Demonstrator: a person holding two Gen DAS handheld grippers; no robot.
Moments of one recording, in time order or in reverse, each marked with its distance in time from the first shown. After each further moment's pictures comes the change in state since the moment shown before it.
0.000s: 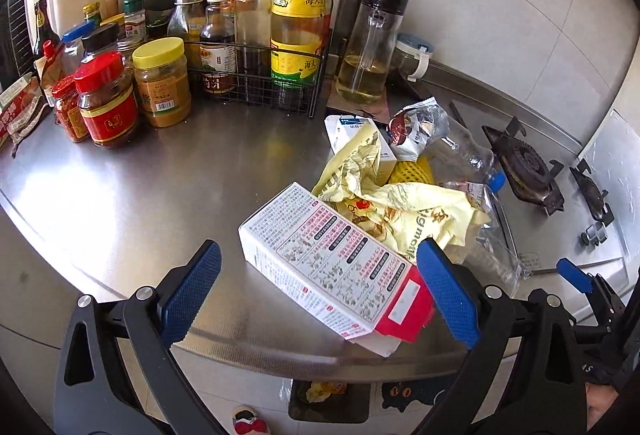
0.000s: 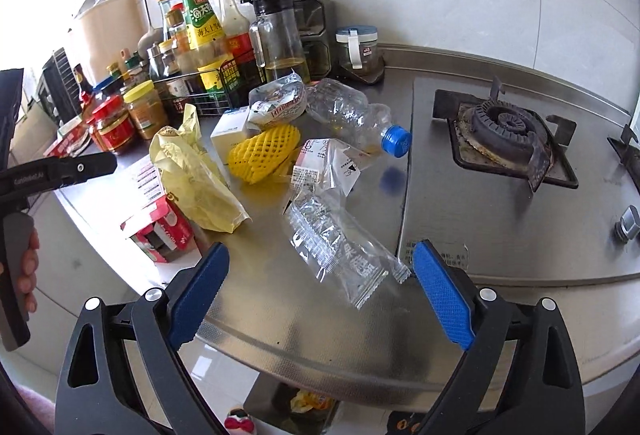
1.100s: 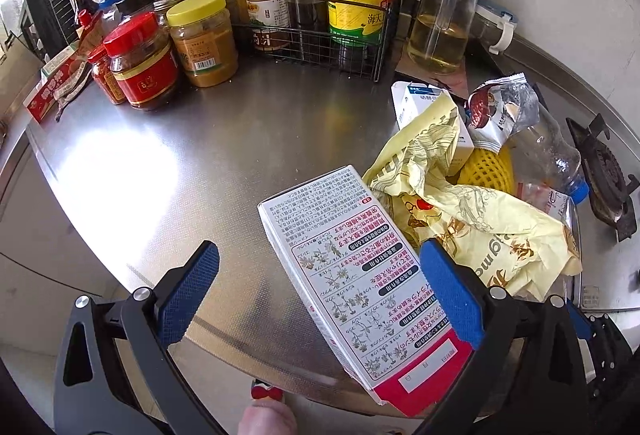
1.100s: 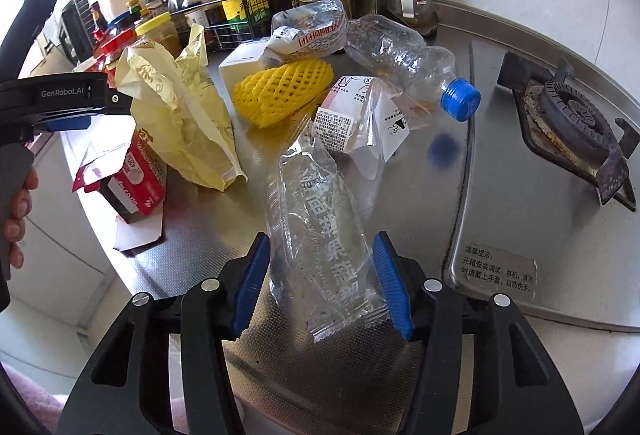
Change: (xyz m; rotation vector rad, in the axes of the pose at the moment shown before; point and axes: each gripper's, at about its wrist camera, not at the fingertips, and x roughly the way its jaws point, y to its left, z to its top) left arm 0.047 -0.013 0.008 -0.104 0.156 0.272; right arm 0.062 0.005 -0.004 -0.127 0.171 0.102
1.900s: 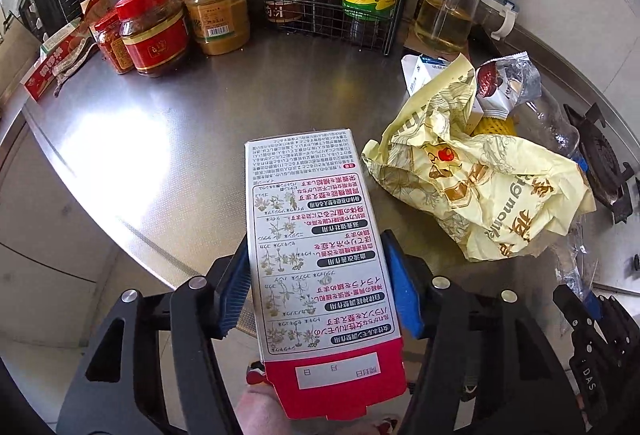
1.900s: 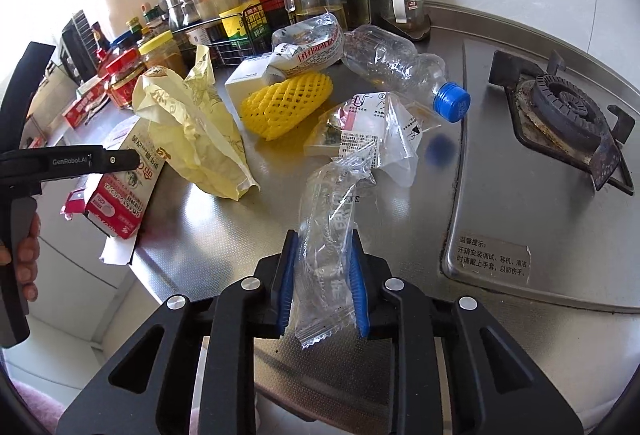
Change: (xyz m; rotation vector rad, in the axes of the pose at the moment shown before) left arm 0.001 0.024 -0.031 -0.009 0.034 -0.042; right arm -0.018 0.000 -0.002 0.062 -0.026 0.022
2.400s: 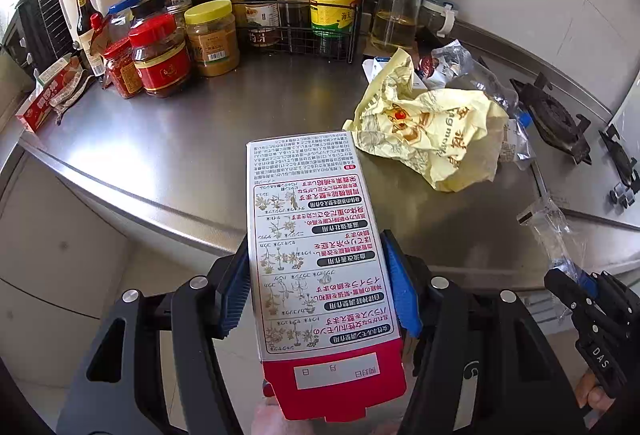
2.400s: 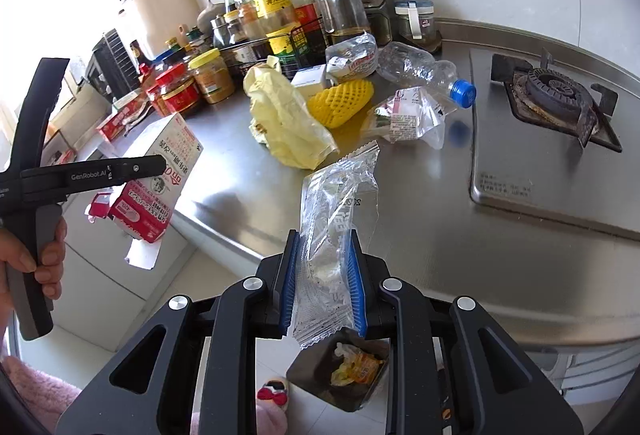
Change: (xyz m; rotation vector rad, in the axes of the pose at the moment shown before) left arm -0.064 0.020 -0.055 0.145 -0.088 -0.089; right arm -0.059 0.043 -0.049 0.034 -0.079 0.085
